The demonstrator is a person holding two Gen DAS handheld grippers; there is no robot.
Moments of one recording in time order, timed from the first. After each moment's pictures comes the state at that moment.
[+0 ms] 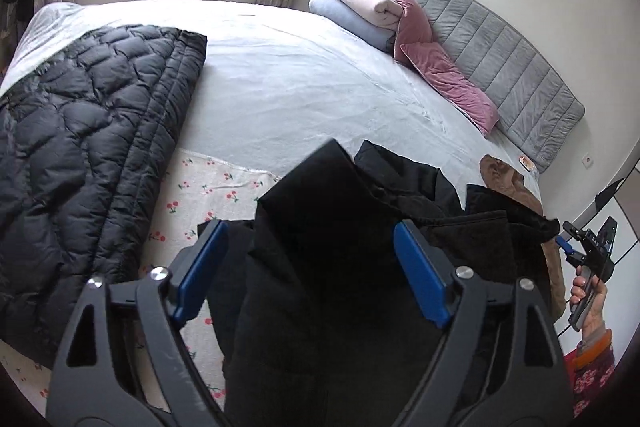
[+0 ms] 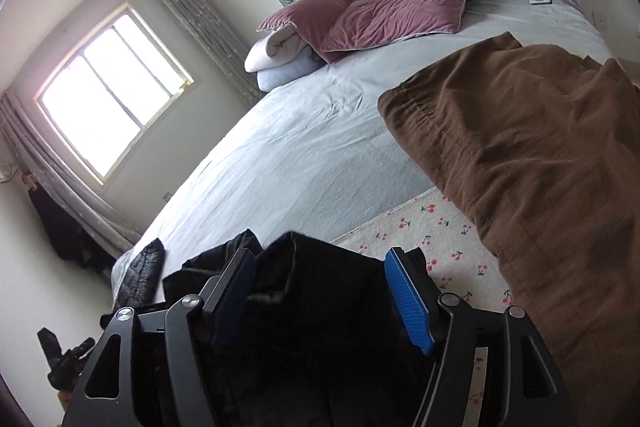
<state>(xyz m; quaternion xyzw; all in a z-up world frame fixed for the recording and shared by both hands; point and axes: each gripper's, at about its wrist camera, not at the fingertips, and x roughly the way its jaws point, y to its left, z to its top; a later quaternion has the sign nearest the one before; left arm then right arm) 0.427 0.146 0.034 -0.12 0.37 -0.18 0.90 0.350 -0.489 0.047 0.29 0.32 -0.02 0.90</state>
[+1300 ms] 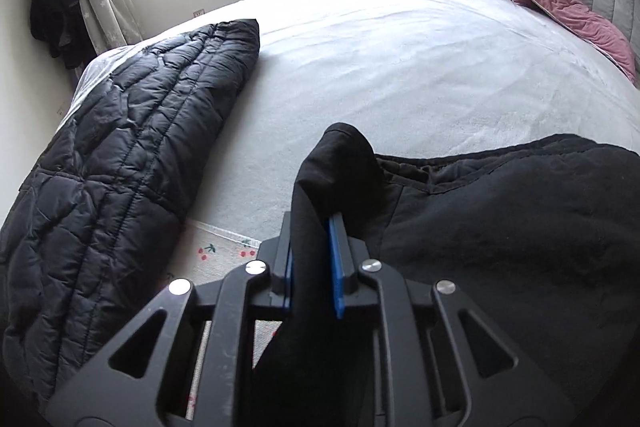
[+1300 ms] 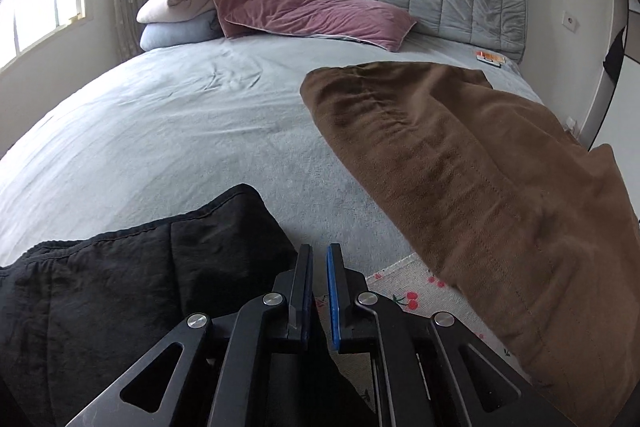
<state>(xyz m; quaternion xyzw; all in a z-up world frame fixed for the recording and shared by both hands) 0.596 0.069 -0.062 0.05 0.39 0.05 0.92 0.530 -0.468 -0.070 0.09 0.38 -0.26 0.88</state>
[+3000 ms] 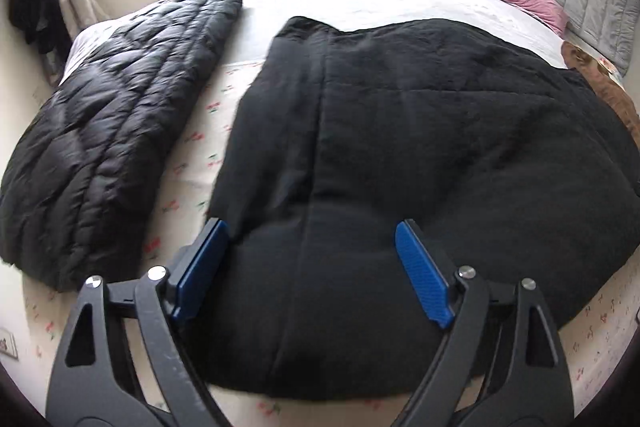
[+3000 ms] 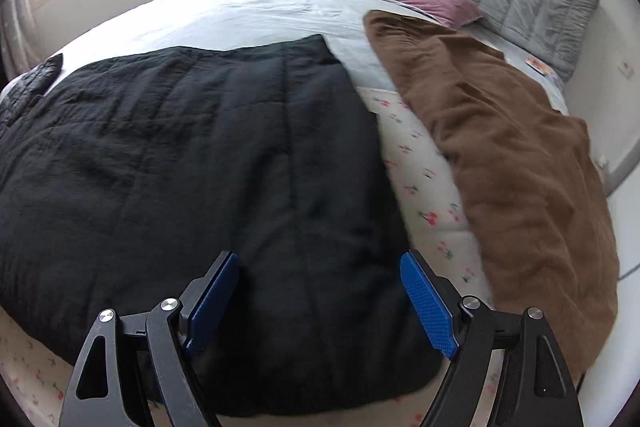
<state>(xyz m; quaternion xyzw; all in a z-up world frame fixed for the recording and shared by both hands) 0.372 0.111 -0.044 0.03 0.44 -0.04 0.90 0.321 -0.416 -0.056 0.00 0.49 -0.14 0.86</state>
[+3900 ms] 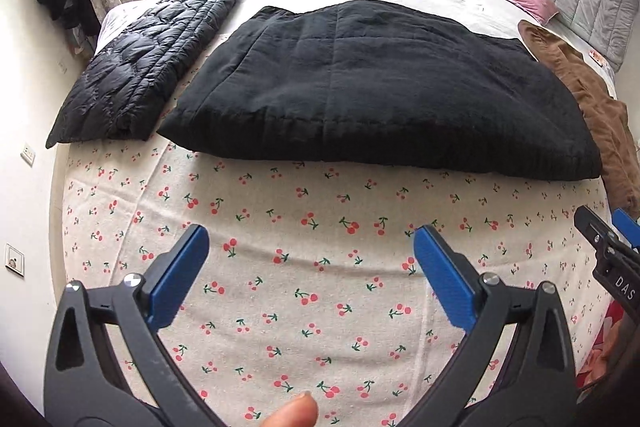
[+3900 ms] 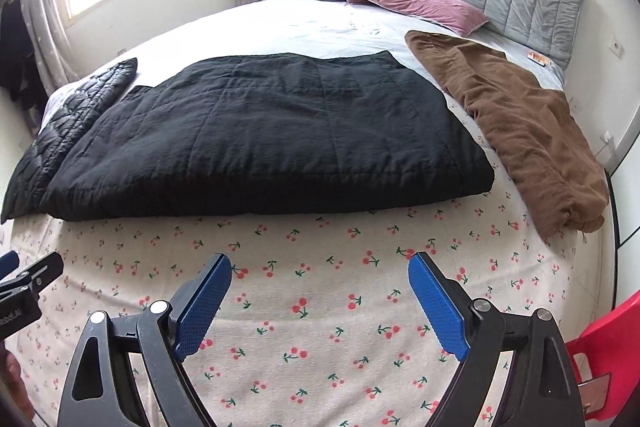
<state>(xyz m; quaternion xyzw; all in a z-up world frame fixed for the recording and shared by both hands) 0.204 0.011 0.010 0.03 0.46 0.00 0.89 0.181 -0.246 0.011 0.04 0.46 -0.09 0.88</state>
